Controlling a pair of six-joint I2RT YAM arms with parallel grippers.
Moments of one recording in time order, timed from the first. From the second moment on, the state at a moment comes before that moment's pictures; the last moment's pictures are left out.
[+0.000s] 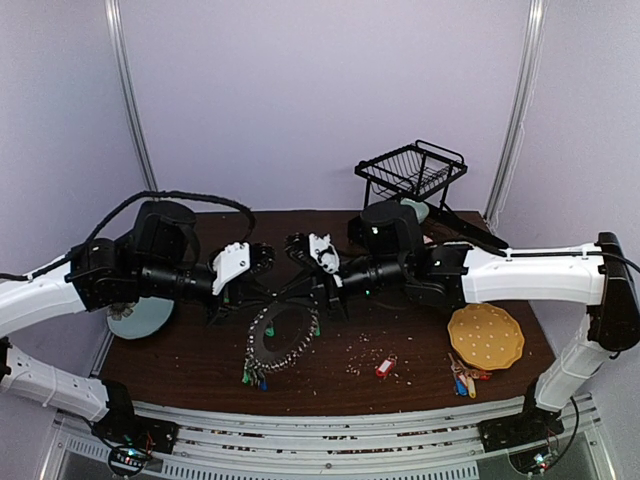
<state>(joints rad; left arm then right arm) -0.99 1.08 1.03 -0.50 0.22 0.43 1.04 1.61 1.21 0.10 -0.55 -0.27</state>
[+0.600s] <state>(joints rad) -0.94 0.92 0.71 -0.01 0.26 0.35 1.04 1.51 0.86 0.79 -0.49 0.11</state>
